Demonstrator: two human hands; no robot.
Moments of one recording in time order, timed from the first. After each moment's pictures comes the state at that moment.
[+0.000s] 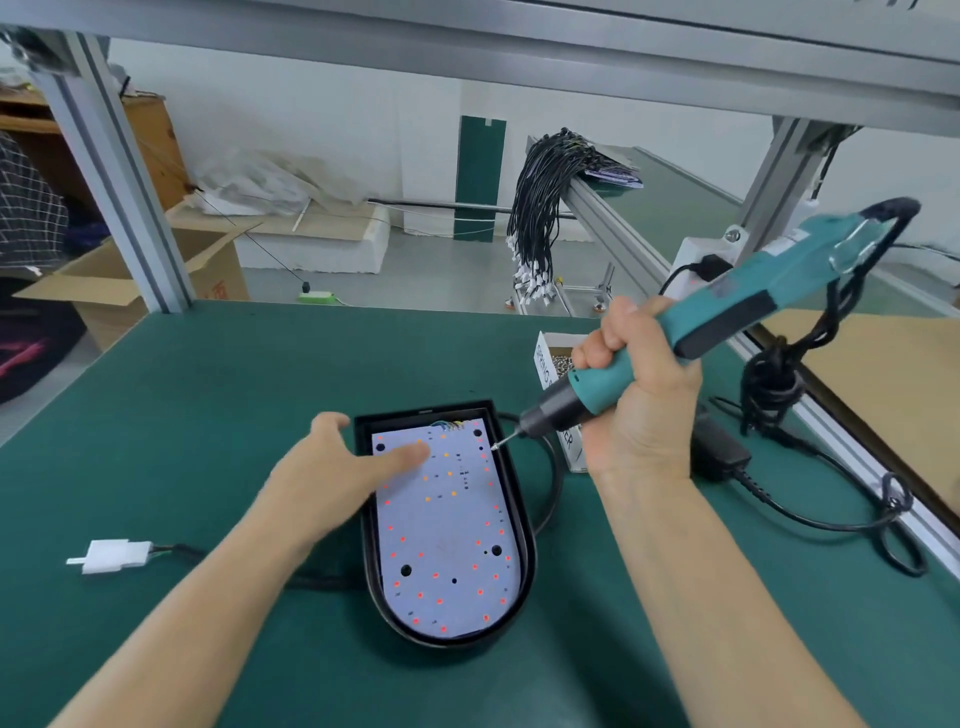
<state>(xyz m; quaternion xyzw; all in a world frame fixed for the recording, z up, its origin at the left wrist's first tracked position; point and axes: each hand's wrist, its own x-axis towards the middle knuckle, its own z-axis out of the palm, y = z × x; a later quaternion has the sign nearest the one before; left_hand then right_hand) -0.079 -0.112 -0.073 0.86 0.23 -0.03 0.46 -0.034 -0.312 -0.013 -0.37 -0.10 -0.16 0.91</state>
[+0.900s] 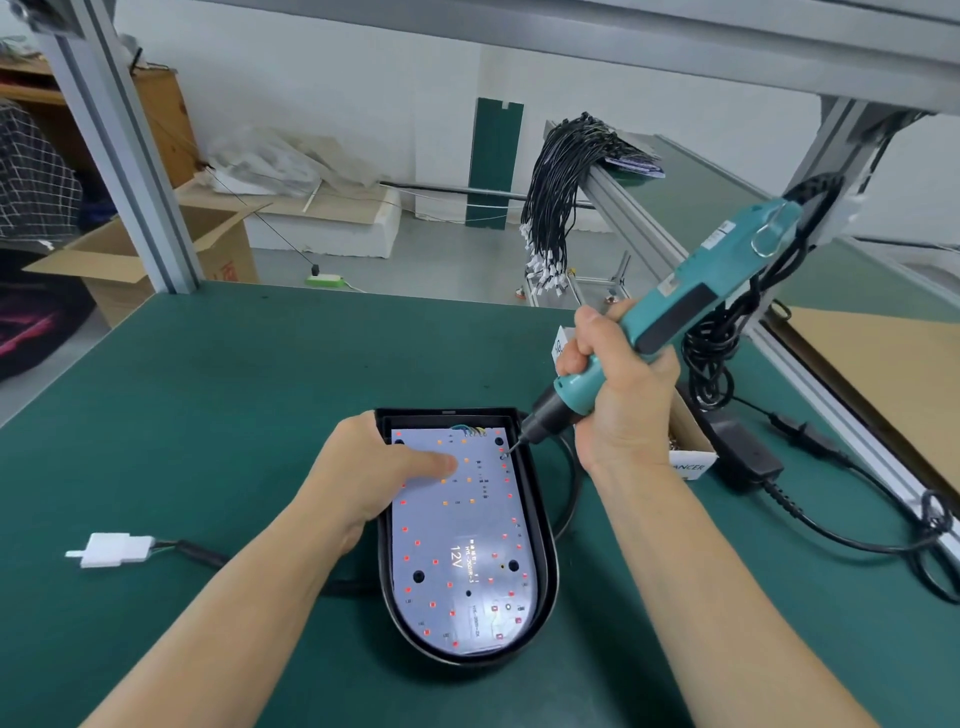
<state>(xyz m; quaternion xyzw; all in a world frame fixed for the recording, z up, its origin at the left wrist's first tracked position) -0.061 -0.123 -0.084 0.76 0.16 -0.03 0.63 0.000 -0.297 -0.042 -0.46 -0.10 -0.14 0.87</state>
